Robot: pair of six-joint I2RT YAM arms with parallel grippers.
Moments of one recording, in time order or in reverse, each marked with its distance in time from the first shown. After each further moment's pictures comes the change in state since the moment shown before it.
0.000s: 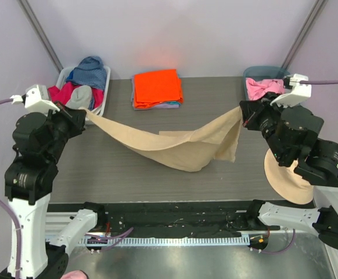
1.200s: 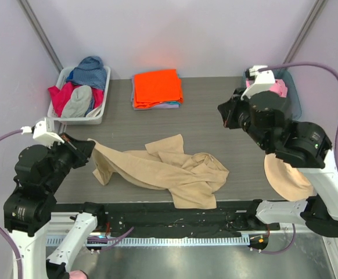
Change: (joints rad) left arm 0.000 -0.244 -0.164 -0.163 0.192 -0.084; right arm 0.000 0.225 0.272 -0.185 -0.229 -0.027
